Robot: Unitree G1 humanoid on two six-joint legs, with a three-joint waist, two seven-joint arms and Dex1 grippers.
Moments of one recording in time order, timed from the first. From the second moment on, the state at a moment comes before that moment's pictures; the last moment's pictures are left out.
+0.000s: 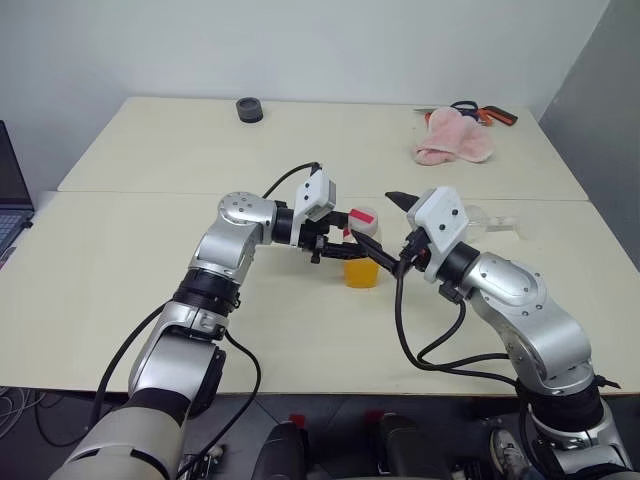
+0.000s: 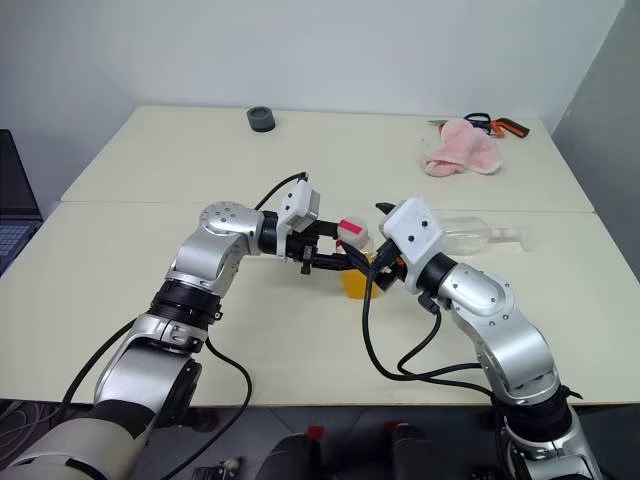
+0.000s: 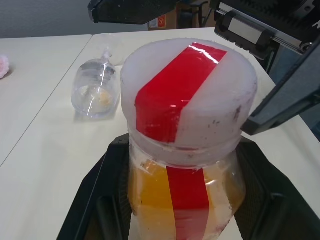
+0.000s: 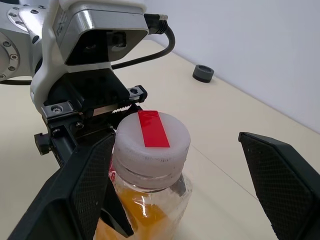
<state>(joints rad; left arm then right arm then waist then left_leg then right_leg) -0.91 0.38 -0.20 0.48 -0.23 0.17 -1.37 -0.43 -0.41 0.17 -0.59 0.23 0.66 0.42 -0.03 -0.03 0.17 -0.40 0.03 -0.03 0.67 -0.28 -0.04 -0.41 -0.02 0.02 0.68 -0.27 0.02</state>
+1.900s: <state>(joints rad) -0.91 0.38 -0.20 0.51 -0.23 0.15 -1.37 -0.40 -0.44 0.14 -0.60 0.27 0.67 0.44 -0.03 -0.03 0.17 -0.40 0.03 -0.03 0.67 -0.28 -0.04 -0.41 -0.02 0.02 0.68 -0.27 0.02</state>
